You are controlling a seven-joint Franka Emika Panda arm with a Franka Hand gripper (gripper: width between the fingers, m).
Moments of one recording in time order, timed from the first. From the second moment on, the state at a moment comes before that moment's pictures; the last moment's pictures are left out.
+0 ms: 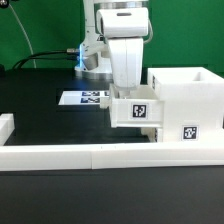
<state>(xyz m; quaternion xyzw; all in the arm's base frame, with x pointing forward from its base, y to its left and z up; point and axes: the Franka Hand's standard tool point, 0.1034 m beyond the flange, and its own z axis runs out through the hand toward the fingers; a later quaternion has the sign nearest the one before) 0.535 0.007 0.059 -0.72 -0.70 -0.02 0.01</state>
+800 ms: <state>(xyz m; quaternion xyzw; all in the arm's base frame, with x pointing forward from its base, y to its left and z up) 0.537 0.007 0.058 -0.71 -0.70 -0.02 0.00</state>
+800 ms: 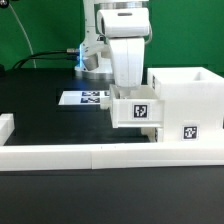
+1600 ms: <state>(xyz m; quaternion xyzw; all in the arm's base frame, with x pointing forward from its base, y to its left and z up) 0.538 0.011 0.058 -0.69 -0.72 -0.02 0.00</state>
